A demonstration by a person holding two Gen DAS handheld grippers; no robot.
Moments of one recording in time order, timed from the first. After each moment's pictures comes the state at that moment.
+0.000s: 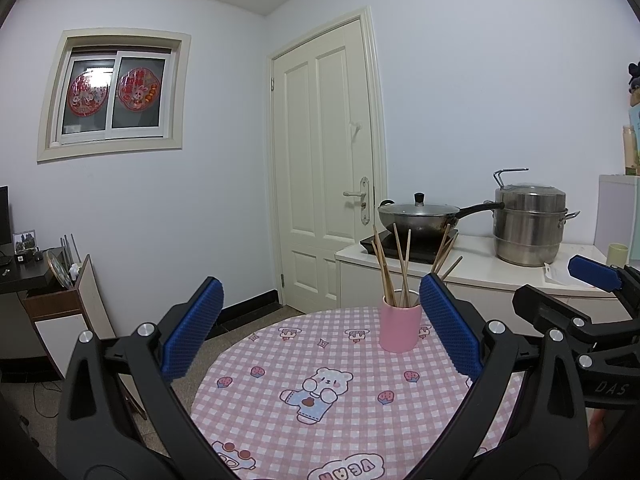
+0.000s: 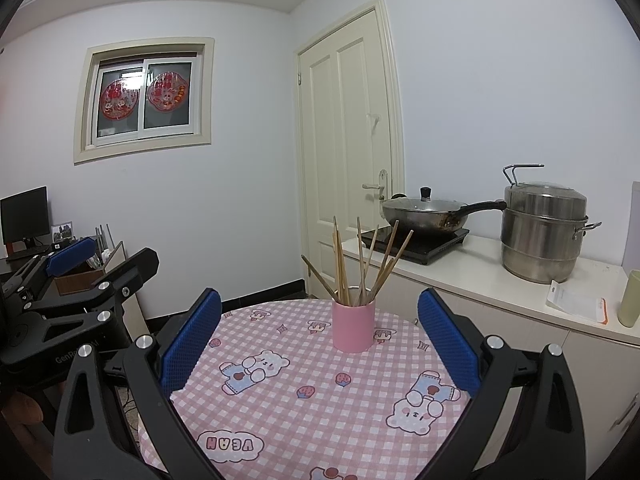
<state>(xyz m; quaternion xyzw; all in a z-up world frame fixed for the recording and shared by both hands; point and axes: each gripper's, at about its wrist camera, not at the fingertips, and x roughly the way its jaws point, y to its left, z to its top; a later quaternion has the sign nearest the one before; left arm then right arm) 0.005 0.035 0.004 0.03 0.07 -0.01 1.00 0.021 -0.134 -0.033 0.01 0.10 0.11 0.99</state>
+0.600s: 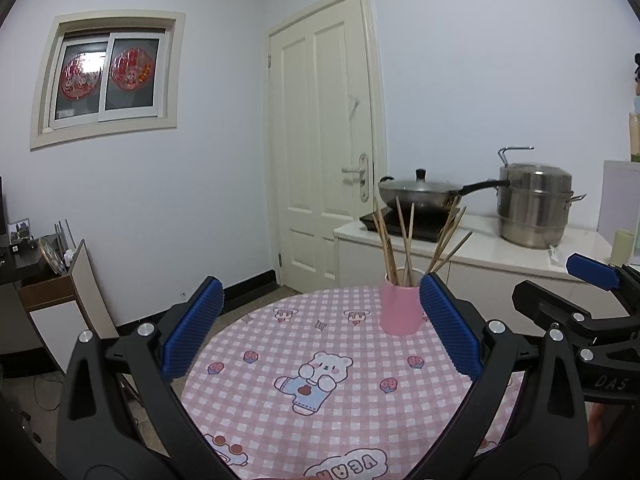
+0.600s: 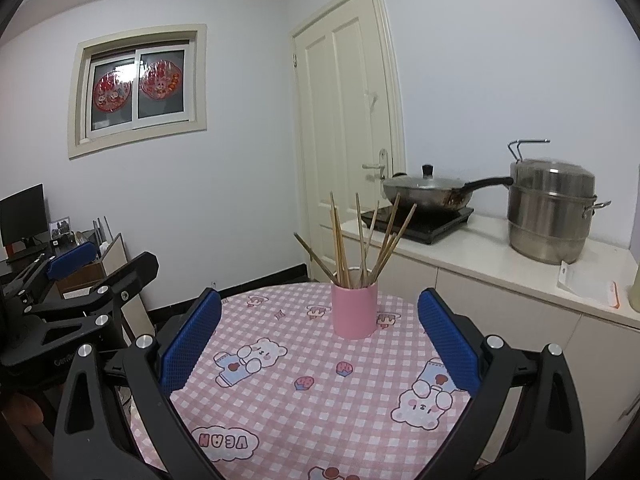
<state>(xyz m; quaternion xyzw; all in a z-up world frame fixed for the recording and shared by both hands) 0.039 0.034 -0.018 0.03 0.11 -0.01 0.99 0.054 -0.143 -0.054 0.03 0.14 0.11 0.98</state>
